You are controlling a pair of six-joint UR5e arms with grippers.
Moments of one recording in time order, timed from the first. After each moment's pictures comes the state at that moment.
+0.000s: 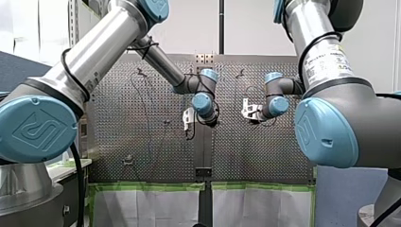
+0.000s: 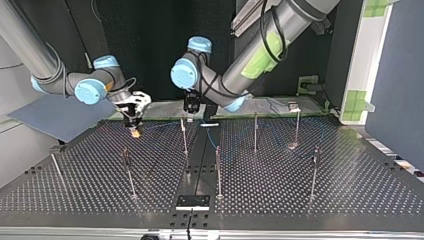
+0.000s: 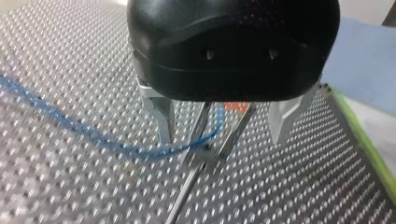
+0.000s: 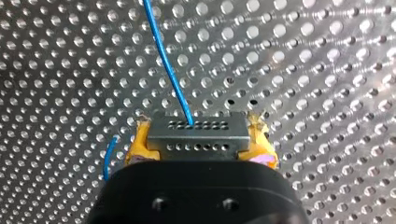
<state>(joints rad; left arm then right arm) -0.63 -2.21 -1.42 -2.97 -1.94 -1.82 1.85 -0.98 1.53 -0.32 1.31 1.63</state>
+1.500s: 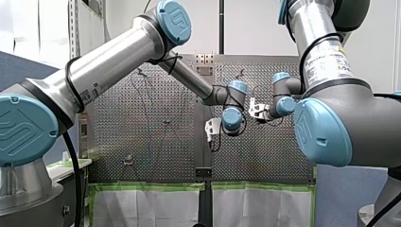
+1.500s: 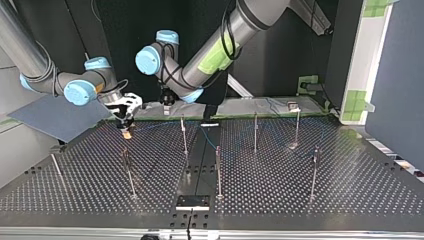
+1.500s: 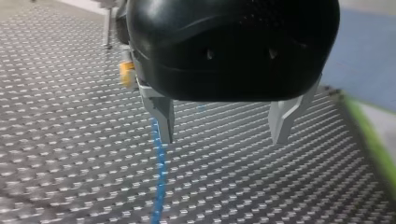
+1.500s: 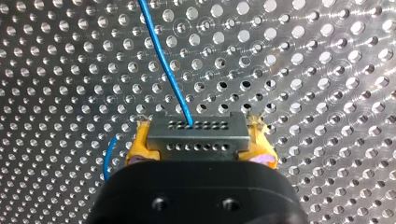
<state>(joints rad) -0.79 -2.44 -1.15 -2.96 -2.18 -1.87 1.80 -0.98 1.53 -0.32 1.26 1.64</state>
